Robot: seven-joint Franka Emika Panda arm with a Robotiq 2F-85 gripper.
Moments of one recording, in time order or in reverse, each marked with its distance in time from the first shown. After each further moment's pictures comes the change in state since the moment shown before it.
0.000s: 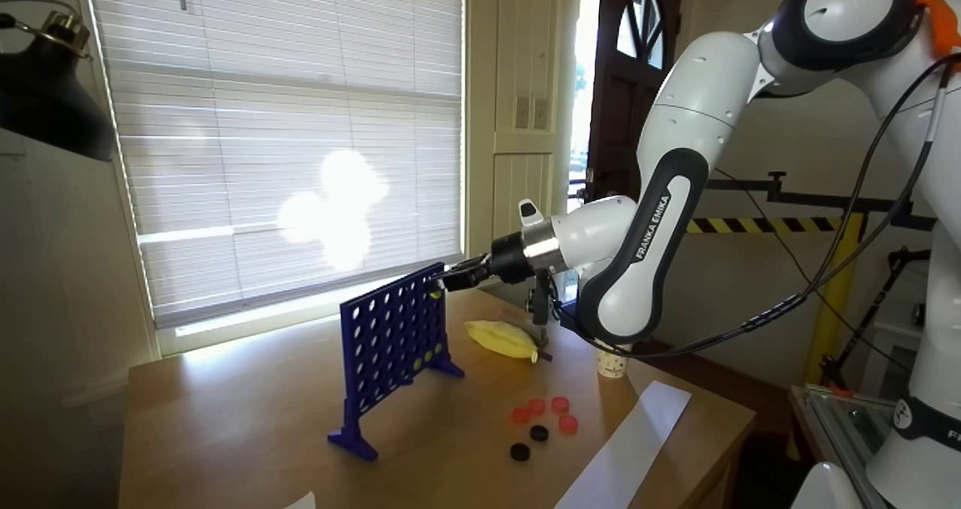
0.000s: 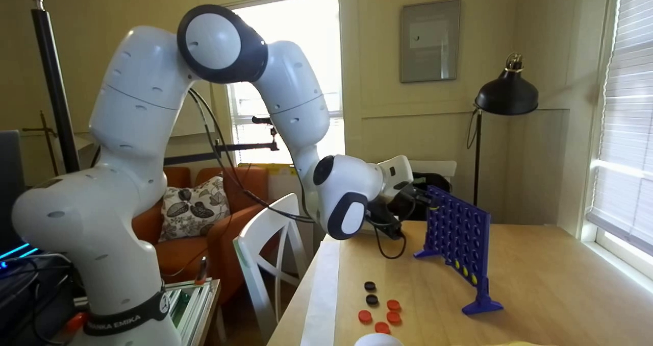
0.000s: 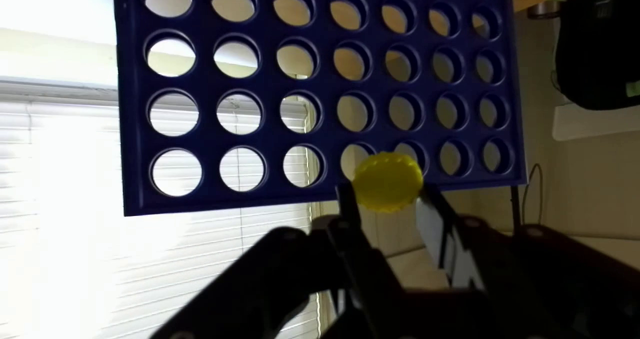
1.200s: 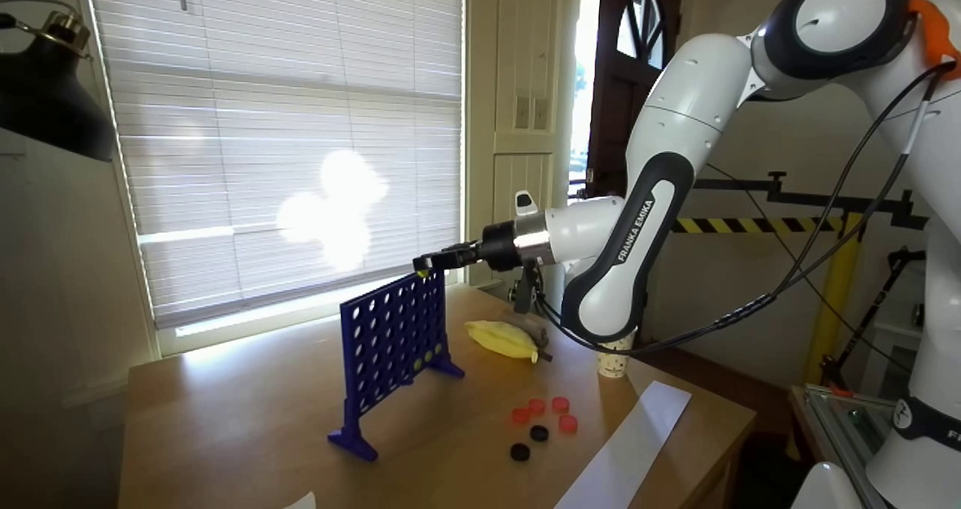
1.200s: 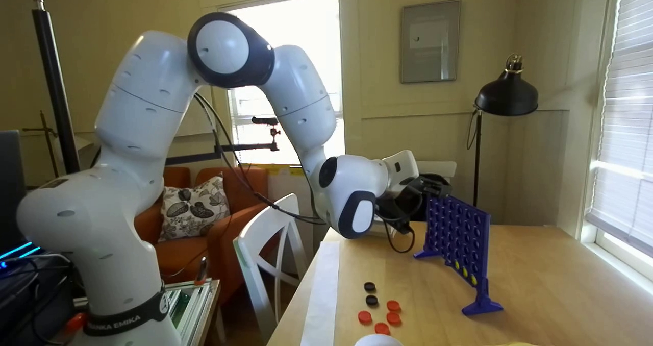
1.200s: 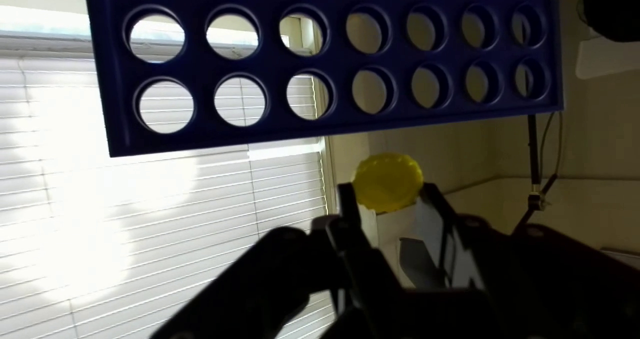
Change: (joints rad) arm 0.081 0.030 -0.082 0.080 0.010 0.080 0.086
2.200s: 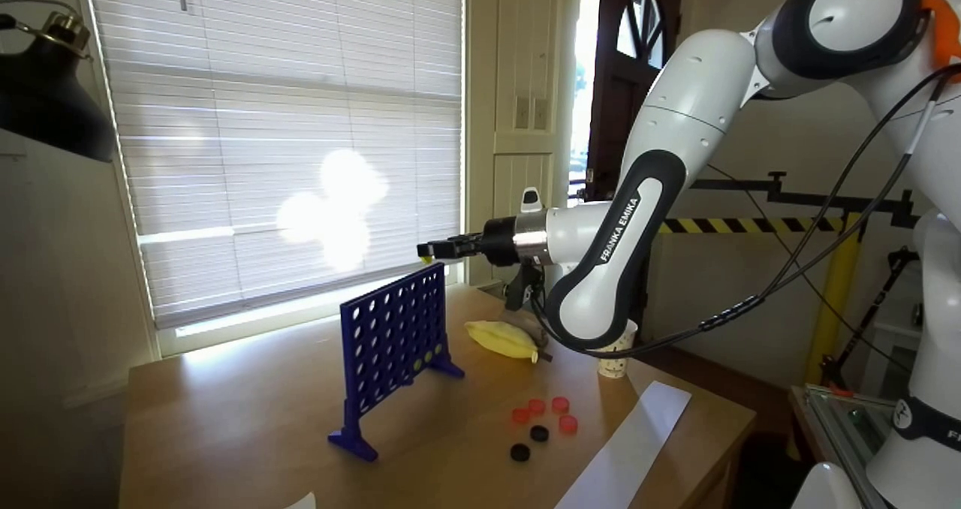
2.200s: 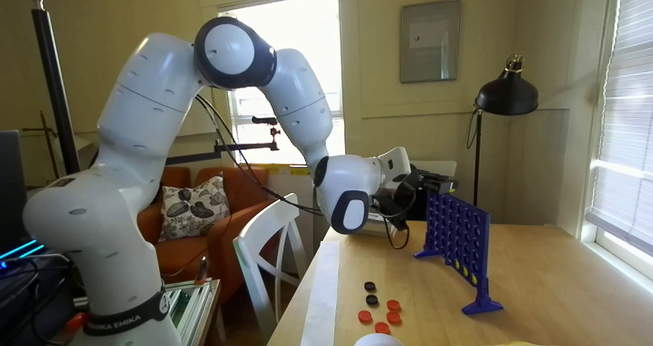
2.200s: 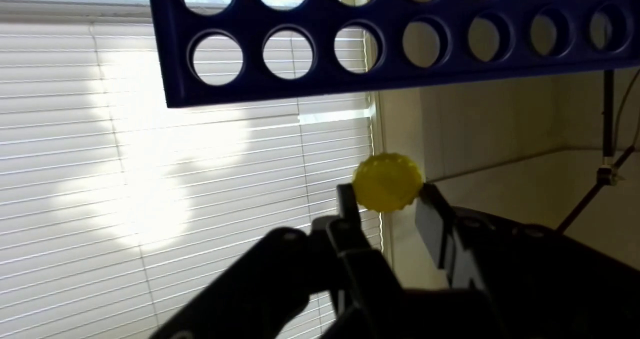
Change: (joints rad) arm 0.107 0.003 -0.046 0.004 0.249 0.087 -0.081
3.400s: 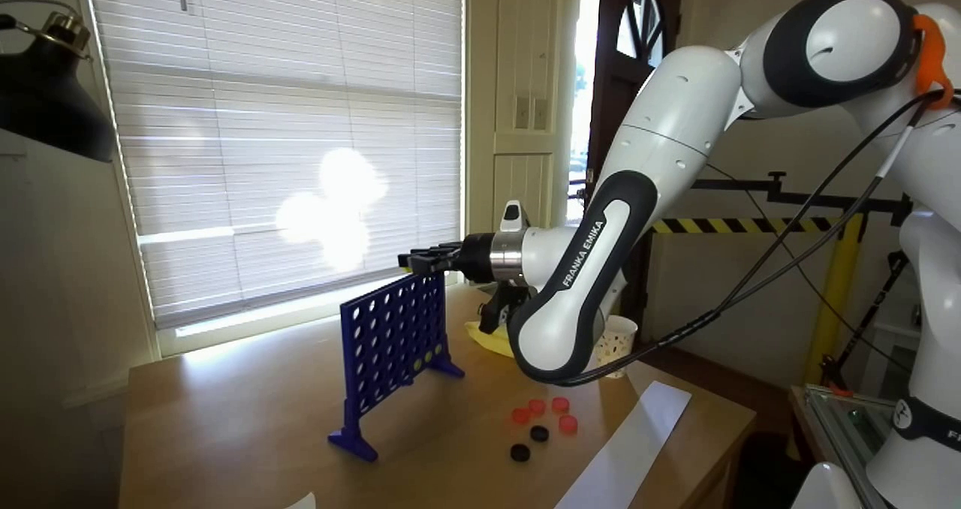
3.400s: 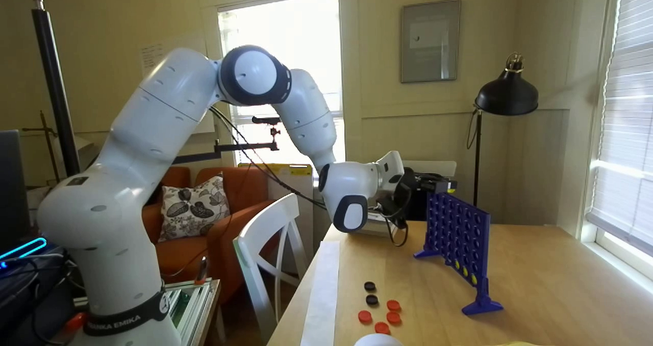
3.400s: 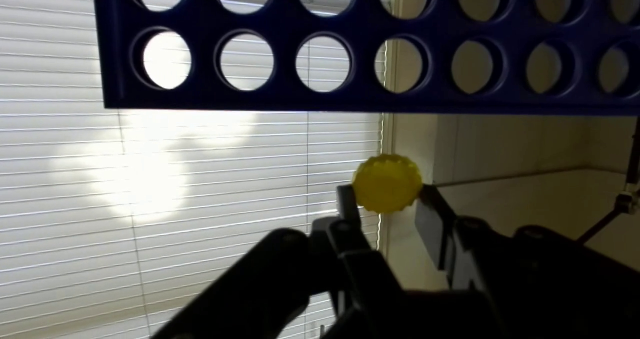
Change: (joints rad) arm 0.173 0.118 -0.059 0.140 0.229 0.049 -0.173
